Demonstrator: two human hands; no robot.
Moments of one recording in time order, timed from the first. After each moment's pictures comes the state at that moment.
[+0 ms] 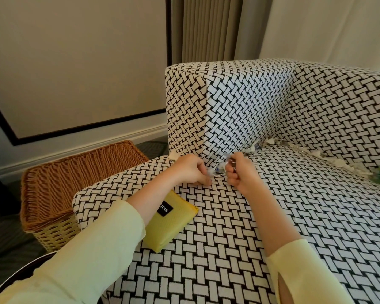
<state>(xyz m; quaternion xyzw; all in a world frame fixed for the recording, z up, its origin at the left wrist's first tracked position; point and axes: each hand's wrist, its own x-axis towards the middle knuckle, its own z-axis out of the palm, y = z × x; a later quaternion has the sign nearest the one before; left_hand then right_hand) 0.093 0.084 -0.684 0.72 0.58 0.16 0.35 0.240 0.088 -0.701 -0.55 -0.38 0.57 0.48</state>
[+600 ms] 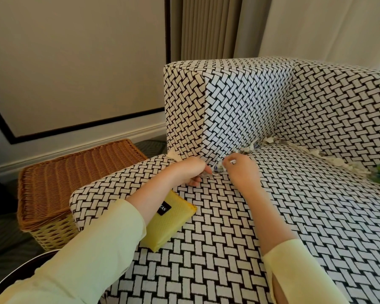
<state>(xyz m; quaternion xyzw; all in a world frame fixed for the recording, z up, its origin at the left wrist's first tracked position) 0.111 0.089 -0.688 0.54 0.63 0.21 0.51 0.242 0.084 -0.706 -0.70 -0.63 0.16 0.30</state>
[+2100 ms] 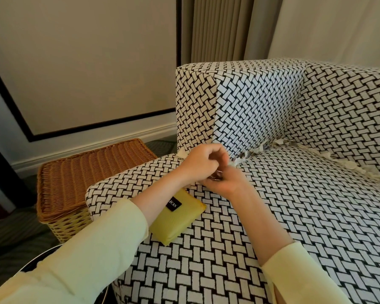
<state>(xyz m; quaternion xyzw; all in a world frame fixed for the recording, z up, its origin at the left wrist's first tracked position) 0.096 0.061 -0.674 0.74 0.45 0.37 0.34 0.190 0.058 -0.687 -0.27 0.01 0.83 0.48</state>
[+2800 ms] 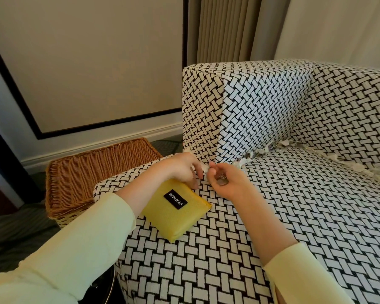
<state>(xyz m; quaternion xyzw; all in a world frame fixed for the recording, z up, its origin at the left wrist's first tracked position) 0.053 0.068 -0.670 0.75 0.61 0.04 0.26 0.184 0.061 -0.695 -0.39 -0.09 0.77 0.50</state>
